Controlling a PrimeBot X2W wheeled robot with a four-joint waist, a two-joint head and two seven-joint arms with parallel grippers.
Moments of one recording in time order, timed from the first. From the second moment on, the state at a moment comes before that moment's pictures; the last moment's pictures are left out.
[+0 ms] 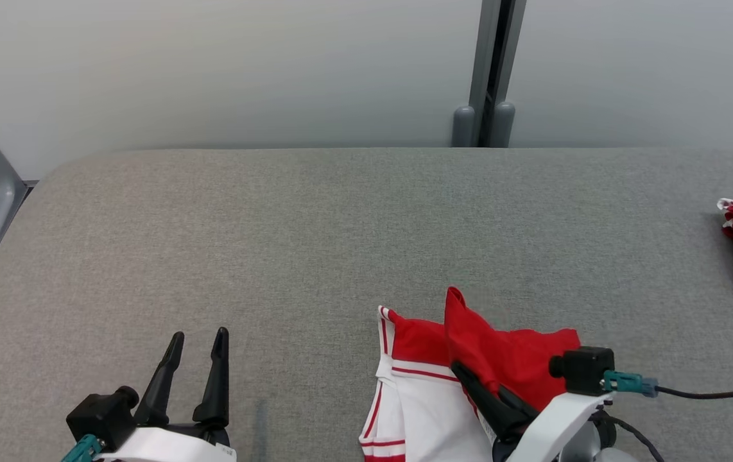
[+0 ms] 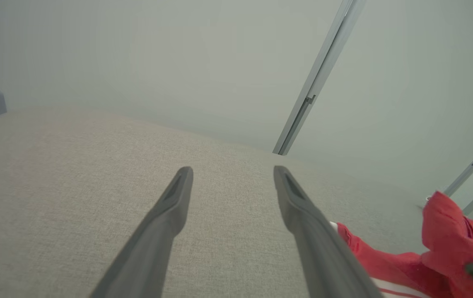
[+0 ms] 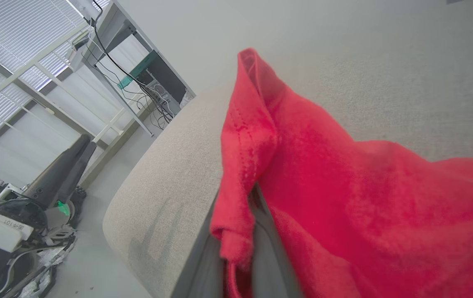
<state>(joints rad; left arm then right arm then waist) 0.00 0.05 -0.08 0.28 -0.43 -0.13 -0.26 -0.25 -0.26 0.72 0.30 0.96 0.13 -0.07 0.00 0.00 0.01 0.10</state>
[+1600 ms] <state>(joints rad) -0.02 0.05 -0.09 0.28 -0.46 -0.13 -0.26 -0.49 -0.25 0.95 0.36 1.00 0.13 -0.22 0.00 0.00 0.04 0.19</state>
